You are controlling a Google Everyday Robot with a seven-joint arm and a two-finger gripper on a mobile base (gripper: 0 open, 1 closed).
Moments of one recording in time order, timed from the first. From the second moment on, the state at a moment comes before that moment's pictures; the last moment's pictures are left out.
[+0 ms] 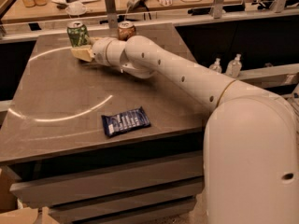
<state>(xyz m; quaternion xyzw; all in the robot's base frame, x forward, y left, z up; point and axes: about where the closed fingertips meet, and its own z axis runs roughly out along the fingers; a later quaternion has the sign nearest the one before) 0.788 0.234 0.866 -0.37 0.65 0.32 0.58</state>
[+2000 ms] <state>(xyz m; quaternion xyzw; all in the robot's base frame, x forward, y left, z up) 0.718 0.025 0.877 -0.23 0.71 0.21 0.63</state>
